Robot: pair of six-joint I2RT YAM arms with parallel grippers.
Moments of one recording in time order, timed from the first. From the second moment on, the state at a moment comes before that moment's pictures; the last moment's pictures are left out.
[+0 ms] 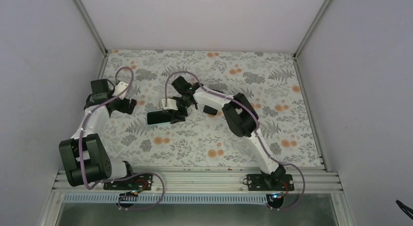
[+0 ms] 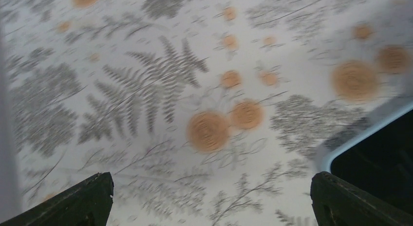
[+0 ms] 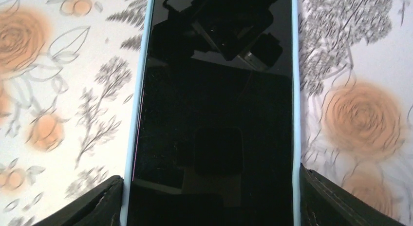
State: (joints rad) left arm 0.27 1.32 0.79 -0.35 0.25 0.54; right arm 0.82 2.44 1.96 -0.66 -0.54 -0.92
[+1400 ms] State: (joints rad) left arm 0.20 1.75 1.25 -1.11 1.01 0.75; right arm 0.85 1.95 1.65 -0.56 -0.34 -0.82
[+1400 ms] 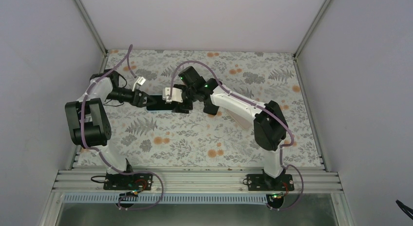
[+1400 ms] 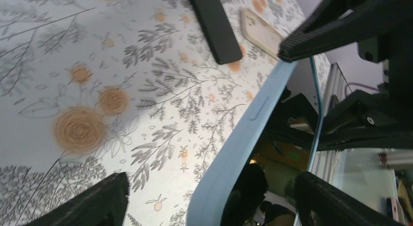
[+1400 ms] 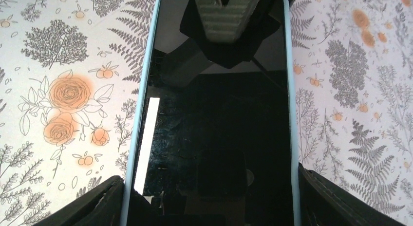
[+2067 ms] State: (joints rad) left arm 0.20 1.81 1.31 -1.35 1.19 0.90; right arm 0.85 2.00 1.74 -0.63 -0.31 -0.84
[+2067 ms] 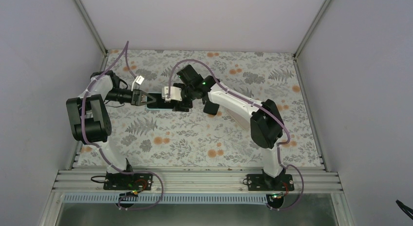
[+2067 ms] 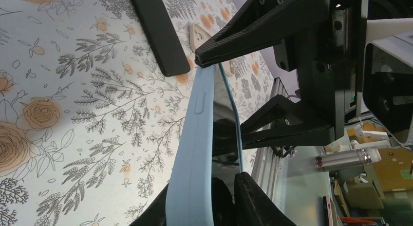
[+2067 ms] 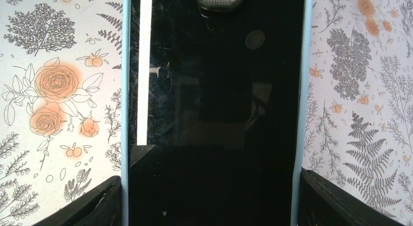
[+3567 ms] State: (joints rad) left arm -0.08 1.53 1.47 -1.36 0.91 1.03; right arm 0.55 1.92 1.77 -1.16 -0.88 -1.02
